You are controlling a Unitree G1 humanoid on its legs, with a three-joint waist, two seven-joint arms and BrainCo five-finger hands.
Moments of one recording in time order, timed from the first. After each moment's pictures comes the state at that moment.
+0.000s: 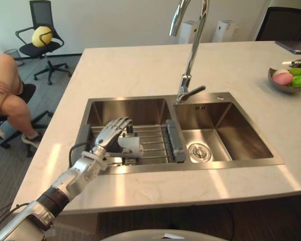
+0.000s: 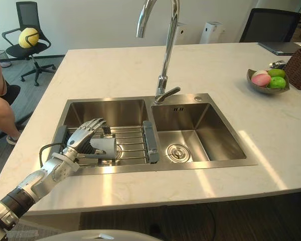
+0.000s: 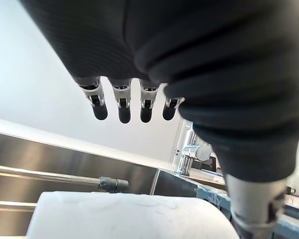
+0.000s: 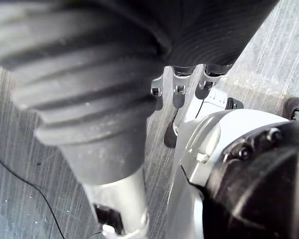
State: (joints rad) left arm -0.28 0.60 -0.61 0.22 0.64 -0.11 0.32; right arm 0.28 -0.08 -0.31 1.08 0.80 0.05 0.11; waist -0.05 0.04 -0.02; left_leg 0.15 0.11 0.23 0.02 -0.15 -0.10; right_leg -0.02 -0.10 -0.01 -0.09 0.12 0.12
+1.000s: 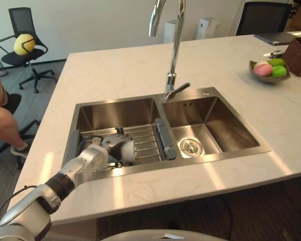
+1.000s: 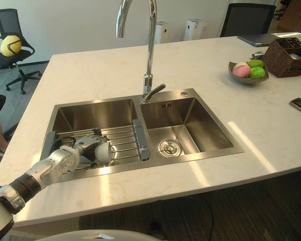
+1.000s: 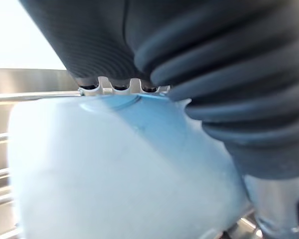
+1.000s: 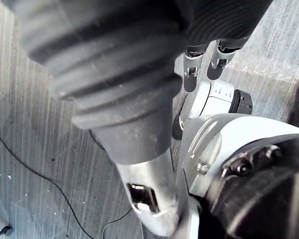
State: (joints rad) left arm -0.46 0.58 -0.76 0.40 0.70 -0.05 -0.13; right arm 0.29 -0.15 -0.10 1.08 0.84 0.03 0.08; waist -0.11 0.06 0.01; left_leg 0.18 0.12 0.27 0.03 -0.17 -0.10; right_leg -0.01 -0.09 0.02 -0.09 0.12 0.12
